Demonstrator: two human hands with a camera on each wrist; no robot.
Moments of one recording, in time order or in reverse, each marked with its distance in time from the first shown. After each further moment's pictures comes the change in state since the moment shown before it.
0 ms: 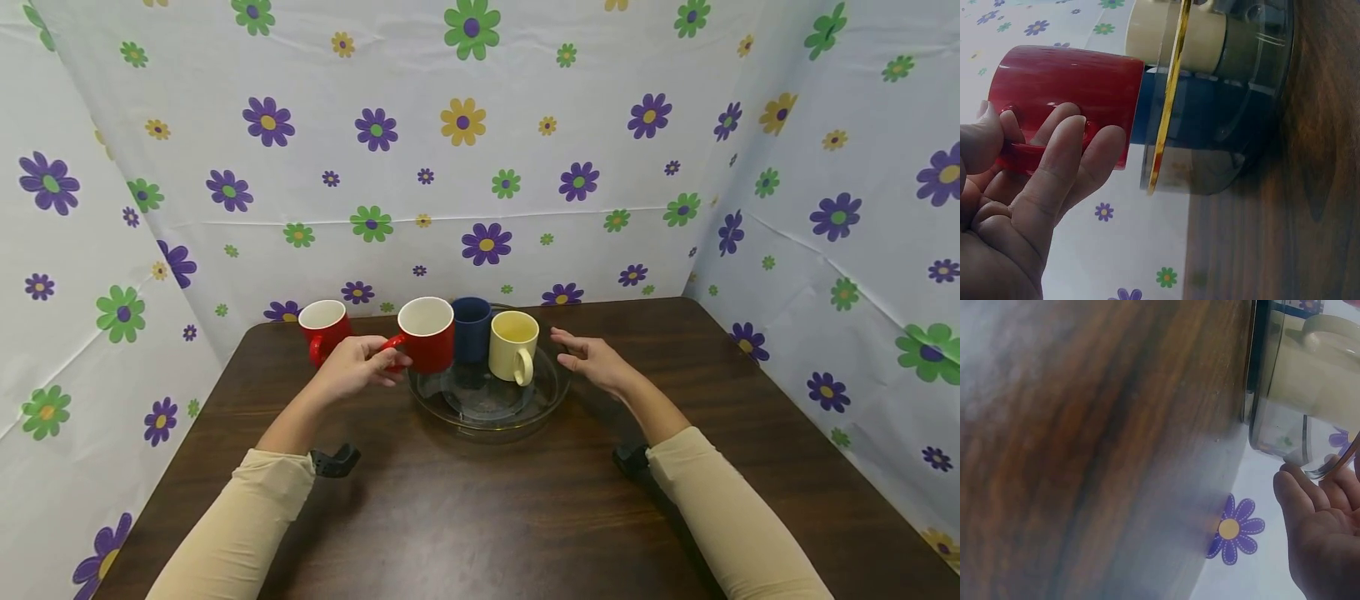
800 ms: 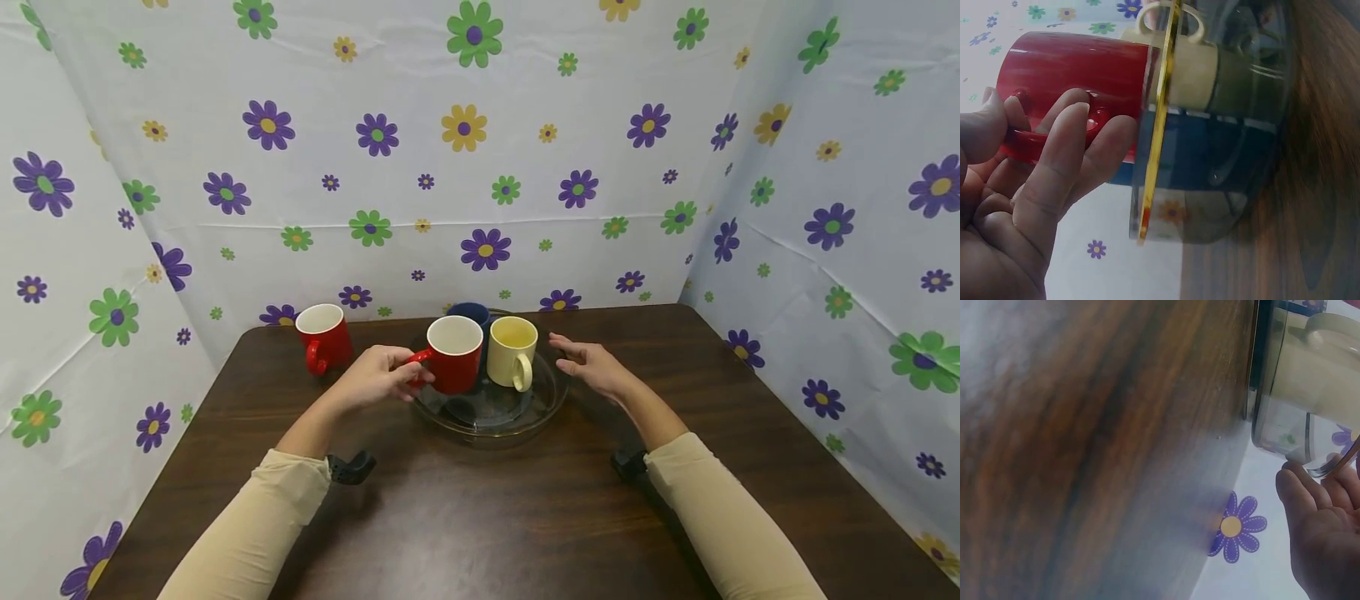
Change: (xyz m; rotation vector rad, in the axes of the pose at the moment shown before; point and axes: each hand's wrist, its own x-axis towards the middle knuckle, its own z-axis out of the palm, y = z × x) left_hand 0.014 0.004 0.021 -0.024 -0.131 -0.004; right_hand 0.002 -0.002 0.000 0.010 -0.009 0.035
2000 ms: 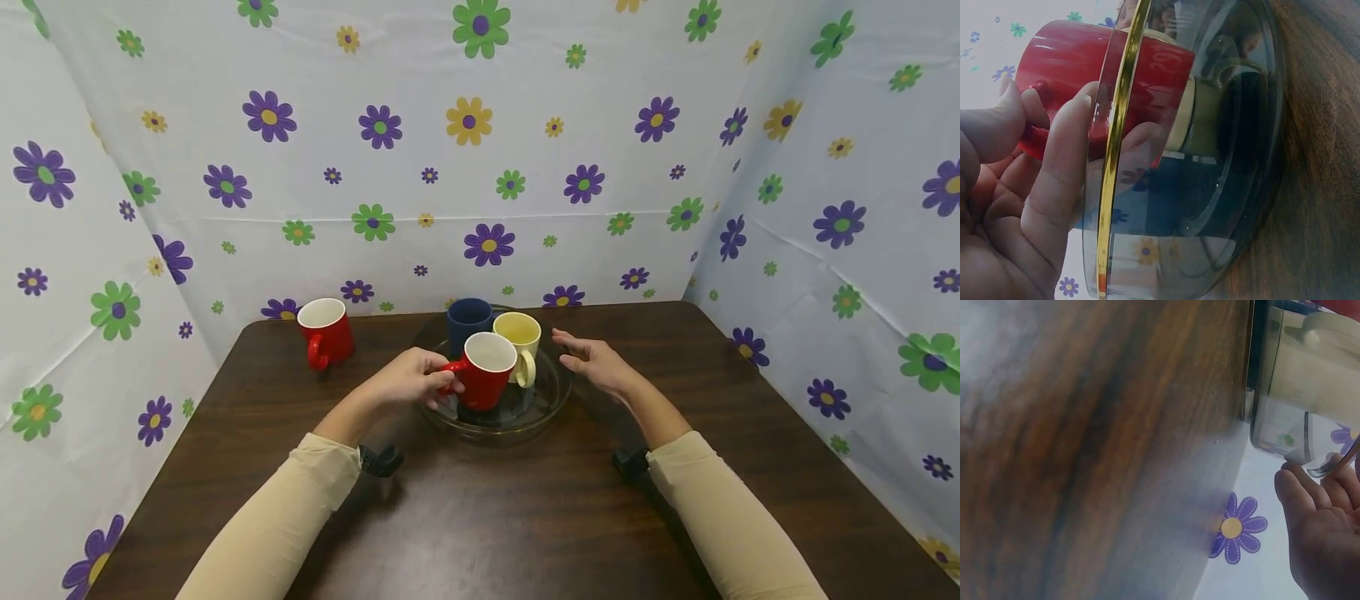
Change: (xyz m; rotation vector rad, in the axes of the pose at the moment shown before) left_hand 0.025 0.001 0.028 -0.033 -0.118 -0.127; right_hand 0.001 0.002 0.002 0.021 0.012 -0.023
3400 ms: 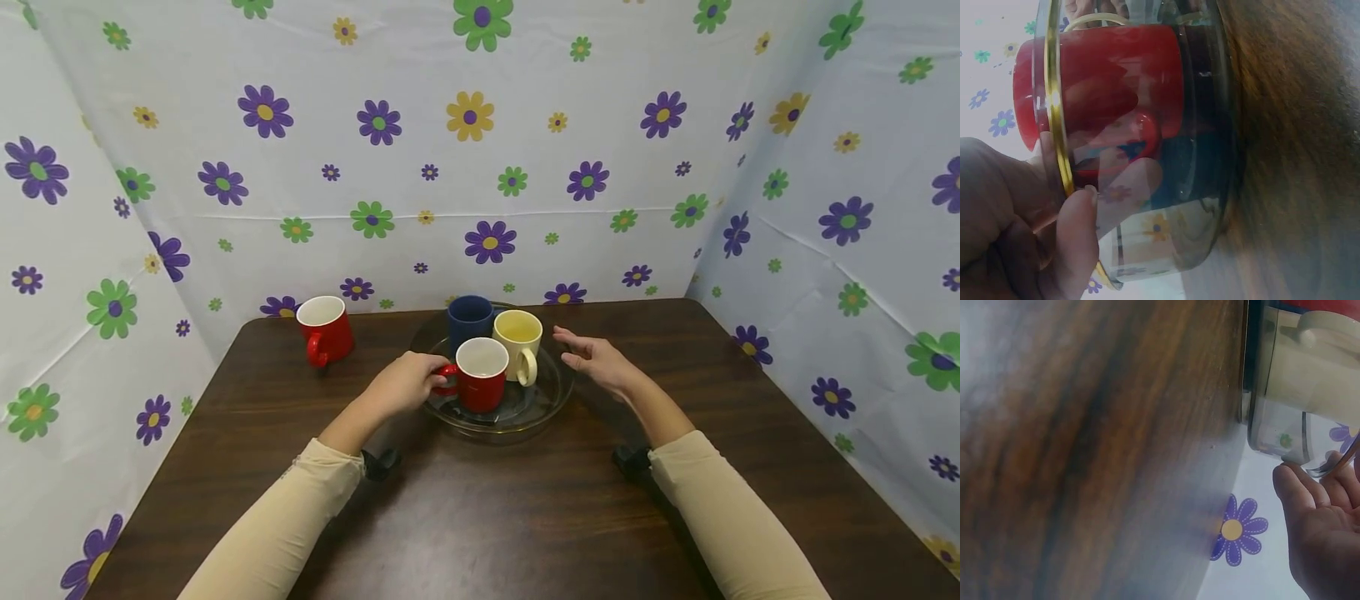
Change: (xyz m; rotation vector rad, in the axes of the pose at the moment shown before) left_hand 0.009 -0.004 0.006 0.635 0.171 0.113; right_hand 0.005 -0.001 -0.003 0.082 -0.021 0.008
